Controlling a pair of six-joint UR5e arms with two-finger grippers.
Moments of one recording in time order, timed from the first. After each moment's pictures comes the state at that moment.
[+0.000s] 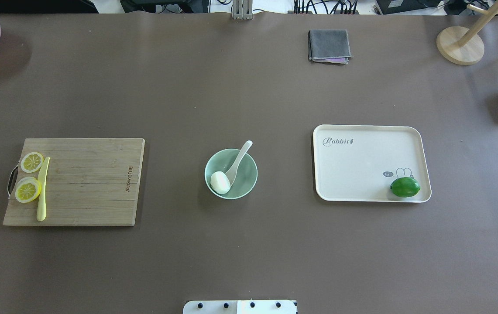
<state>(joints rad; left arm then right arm) -1.51 -1.59 -1.51 -2.00 -2.42 -0.06 1.50 -1.66 1.70 -1.37 2.41 0.12</state>
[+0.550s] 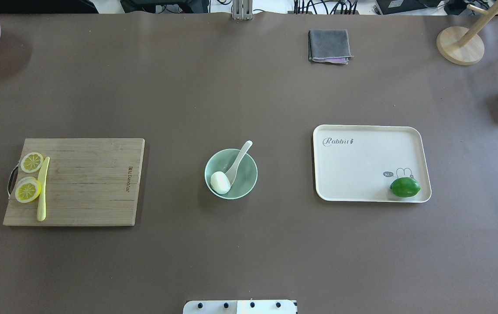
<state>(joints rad) -1.53 -1.63 -1.52 -1.81 -2.45 -0.06 1.49 -1.63 1.65 -1.36 2.43 0.12</state>
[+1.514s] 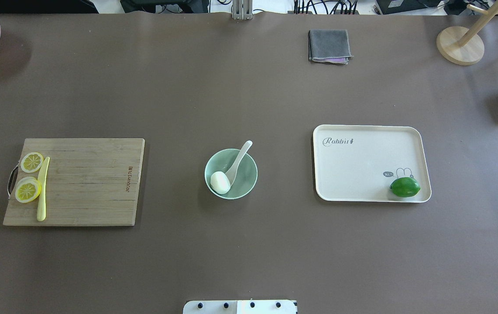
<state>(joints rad) -1.50 -1.56 -1.56 -1.62 -2.36 0.13 1.49 -1.63 1.66 -1.35 2.43 0.11</state>
